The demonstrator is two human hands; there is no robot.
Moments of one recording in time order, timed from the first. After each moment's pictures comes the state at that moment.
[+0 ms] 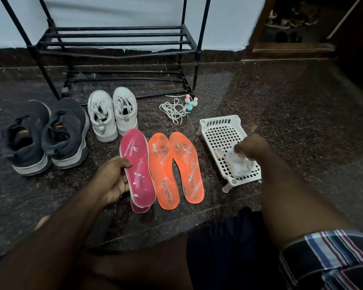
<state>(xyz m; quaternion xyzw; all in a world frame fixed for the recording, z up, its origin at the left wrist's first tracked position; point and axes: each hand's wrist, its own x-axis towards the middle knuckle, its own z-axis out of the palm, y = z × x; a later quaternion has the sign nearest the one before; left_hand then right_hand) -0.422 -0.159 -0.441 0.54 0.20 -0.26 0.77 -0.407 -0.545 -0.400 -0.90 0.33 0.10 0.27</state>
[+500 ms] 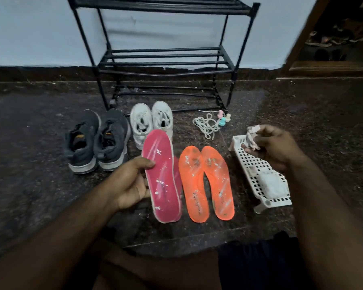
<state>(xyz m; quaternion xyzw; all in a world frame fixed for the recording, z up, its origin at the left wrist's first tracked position) -0.439 -0.112 -0.384 0.47 0.15 -0.31 0.81 -0.408 -0.456 -0.330 -0.68 0.18 0.01 0.72</state>
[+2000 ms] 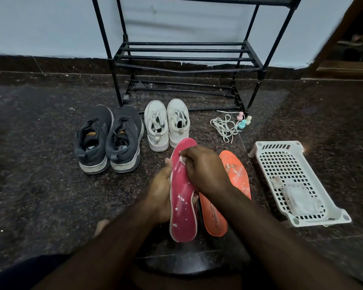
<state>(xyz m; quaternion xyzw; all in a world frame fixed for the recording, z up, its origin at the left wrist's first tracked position) -0.425 -0.157 -0.424 0.31 0.19 -0.30 0.88 -0.395 -0.272 -0.394 -0.95 -0.15 -0.11 0.27</state>
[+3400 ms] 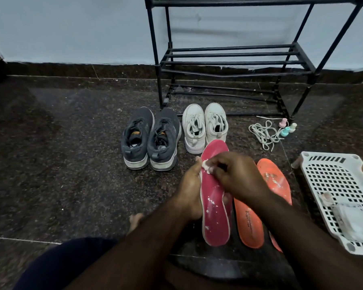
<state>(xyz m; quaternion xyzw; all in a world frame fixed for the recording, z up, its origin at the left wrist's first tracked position) -0.418 -0.139 -0.430 0.31 0.19 -0.28 0.89 -0.393 -0.264 -0.385 -0.91 -0.22 -0.07 0.35</state>
